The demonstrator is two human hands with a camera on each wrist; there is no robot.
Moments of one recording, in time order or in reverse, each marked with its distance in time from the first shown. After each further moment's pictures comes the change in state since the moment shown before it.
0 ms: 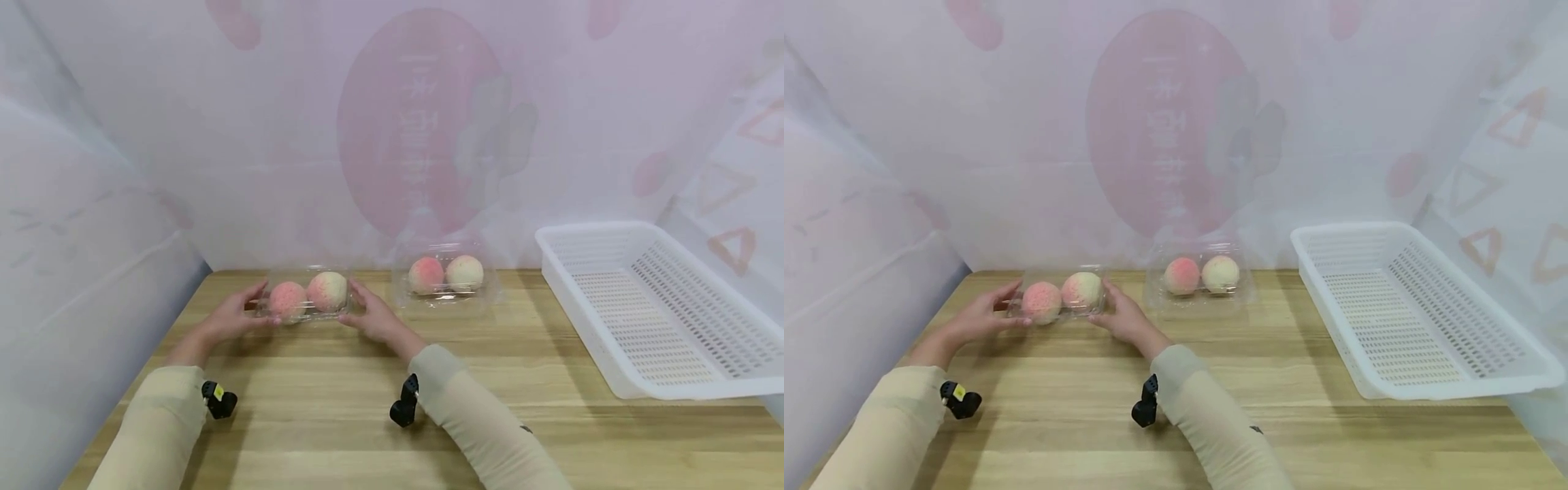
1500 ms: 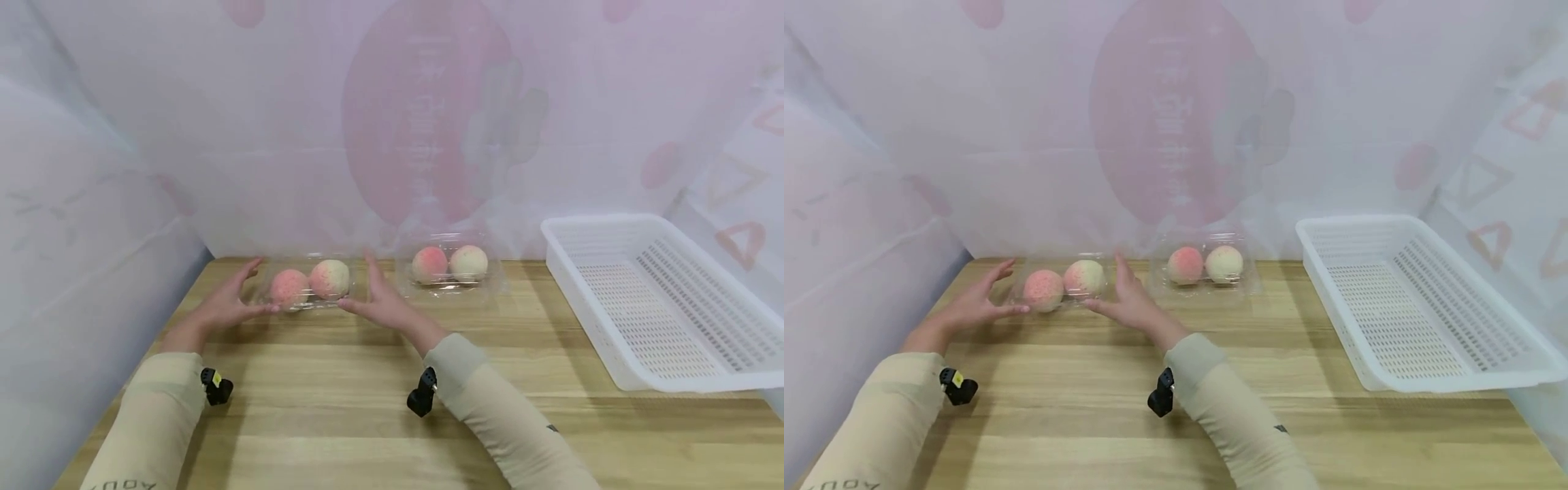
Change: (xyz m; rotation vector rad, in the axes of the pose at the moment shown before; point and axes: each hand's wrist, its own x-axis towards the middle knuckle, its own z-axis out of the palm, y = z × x) left_hand -0.013 0.007 -0.016 0.122 0.046 -0.056; right_hand -0.021 -0.031 -0.021 -0.127 -0.012 -0.128
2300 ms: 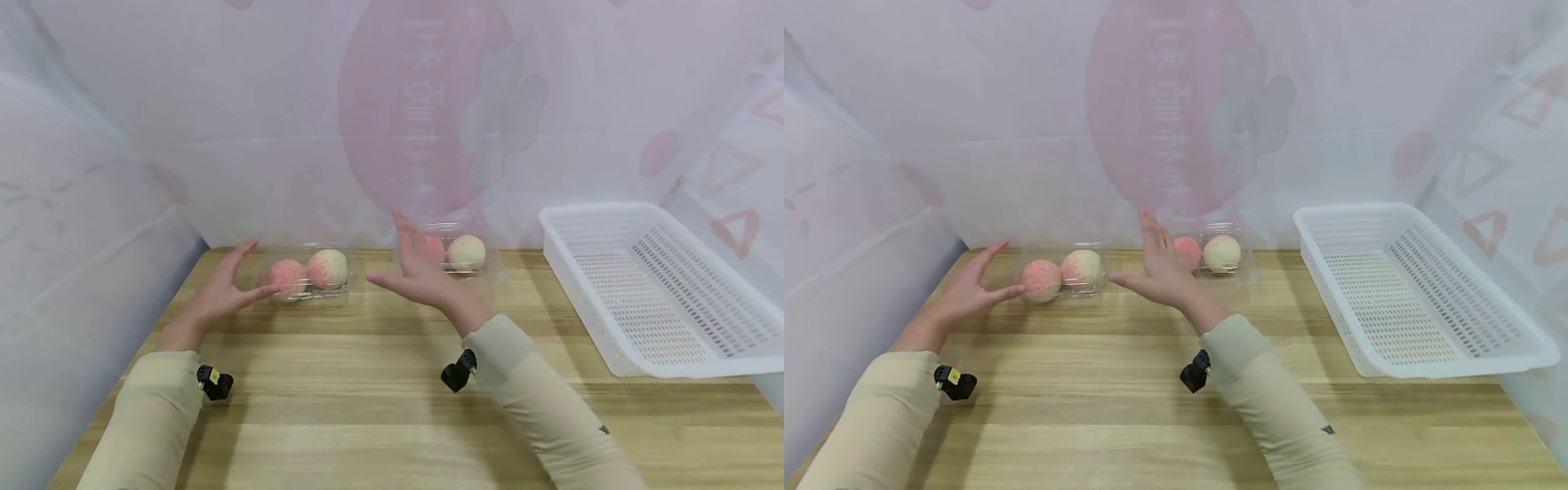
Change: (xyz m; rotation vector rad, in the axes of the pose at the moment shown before) left_hand -0.012 0.019 -0.003 -0.018 0.130 0.051; right_hand -0.031 -0.028 -0.069 -0.375 0.059 -0.073
